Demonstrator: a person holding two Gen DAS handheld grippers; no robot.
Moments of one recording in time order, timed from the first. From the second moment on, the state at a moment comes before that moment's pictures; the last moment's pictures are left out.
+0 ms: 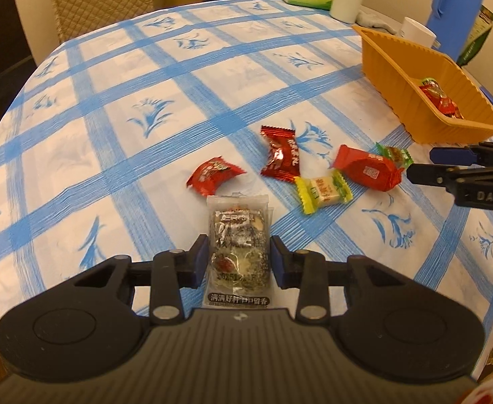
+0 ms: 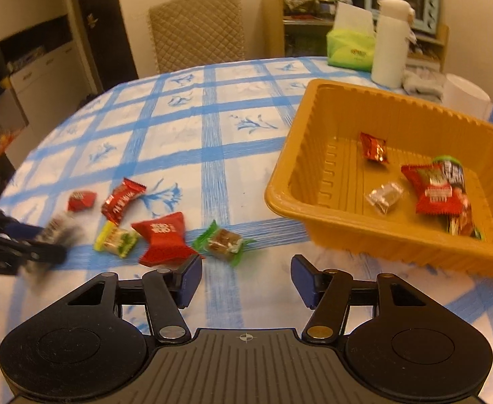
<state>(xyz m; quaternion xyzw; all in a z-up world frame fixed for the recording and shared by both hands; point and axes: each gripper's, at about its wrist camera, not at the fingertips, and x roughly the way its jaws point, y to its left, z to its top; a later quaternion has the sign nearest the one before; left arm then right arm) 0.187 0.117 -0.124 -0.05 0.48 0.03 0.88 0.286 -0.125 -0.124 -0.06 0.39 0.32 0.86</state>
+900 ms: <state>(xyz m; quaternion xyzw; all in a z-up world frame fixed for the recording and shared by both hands) 0.184 0.118 -0.122 -0.08 0.48 0.06 0.87 0.287 -0.089 -0.137 -0.13 0.37 0.37 0.84</state>
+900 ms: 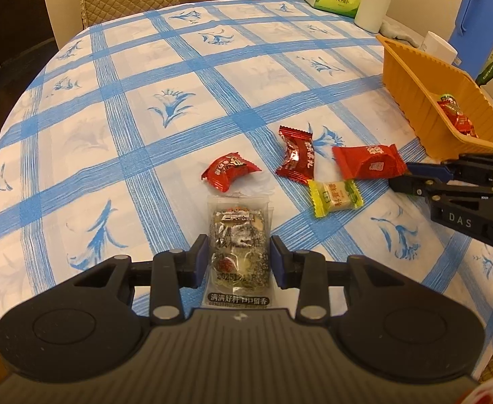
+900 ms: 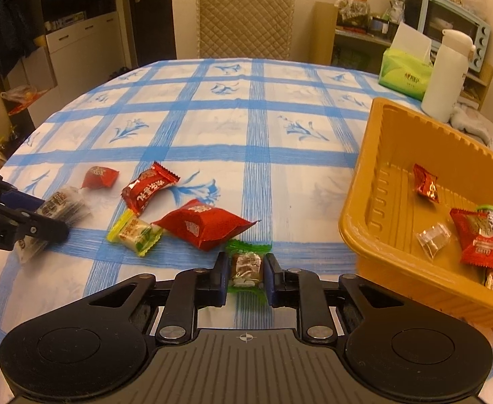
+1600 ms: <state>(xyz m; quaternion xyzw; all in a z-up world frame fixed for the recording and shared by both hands) 0.167 0.072 -0.087 -0.09 0.46 0.05 0.88 0.266 -0.149 -0.104 -0.04 0.42 0.36 0.83</state>
